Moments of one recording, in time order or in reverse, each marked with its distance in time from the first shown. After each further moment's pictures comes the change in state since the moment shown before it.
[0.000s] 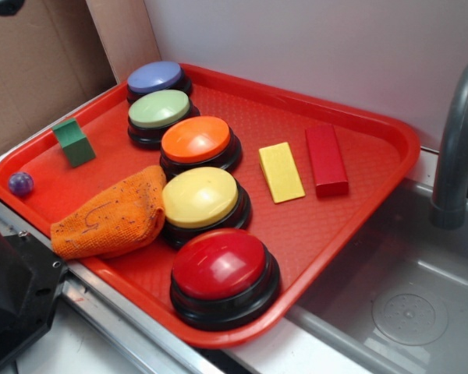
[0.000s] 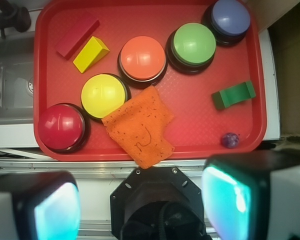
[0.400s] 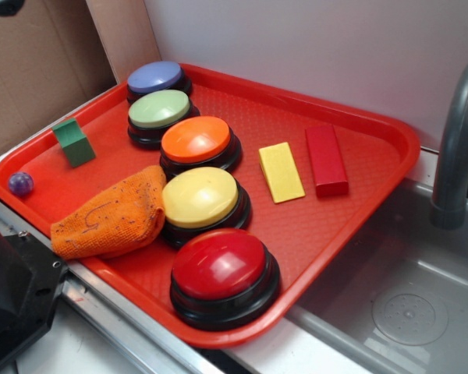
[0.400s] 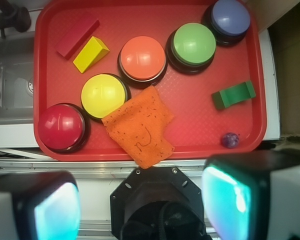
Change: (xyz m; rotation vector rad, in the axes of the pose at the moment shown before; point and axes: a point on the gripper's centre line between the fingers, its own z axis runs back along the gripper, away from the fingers) arm -0.003 0.001 -0.005 0.002 0.015 0.005
